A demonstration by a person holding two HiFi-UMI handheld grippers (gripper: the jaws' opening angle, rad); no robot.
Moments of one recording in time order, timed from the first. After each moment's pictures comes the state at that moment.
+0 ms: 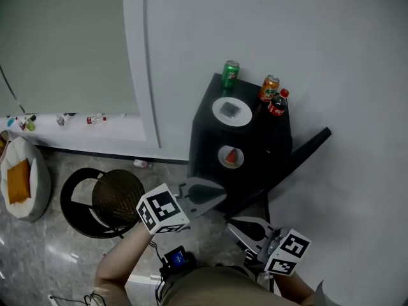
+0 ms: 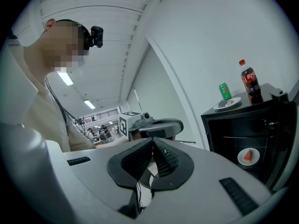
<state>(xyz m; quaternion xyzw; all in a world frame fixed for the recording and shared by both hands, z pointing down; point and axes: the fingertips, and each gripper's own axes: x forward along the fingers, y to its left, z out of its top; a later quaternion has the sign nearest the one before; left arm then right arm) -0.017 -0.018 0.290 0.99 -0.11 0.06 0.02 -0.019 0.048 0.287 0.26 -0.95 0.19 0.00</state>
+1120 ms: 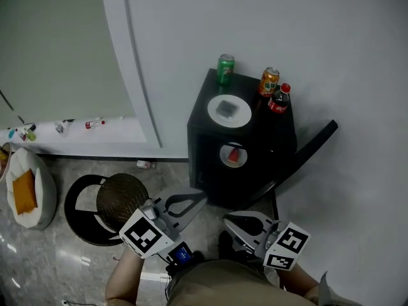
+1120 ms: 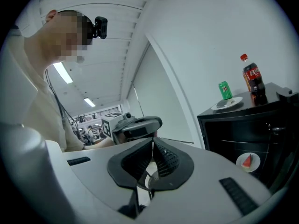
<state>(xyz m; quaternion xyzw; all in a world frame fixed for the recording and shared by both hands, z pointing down) -0.055 -0.041 0.278 0.97 -0.23 0.05 -0.04 -0.018 0.001 0.300 0.25 -0.95 0.18 0.01</state>
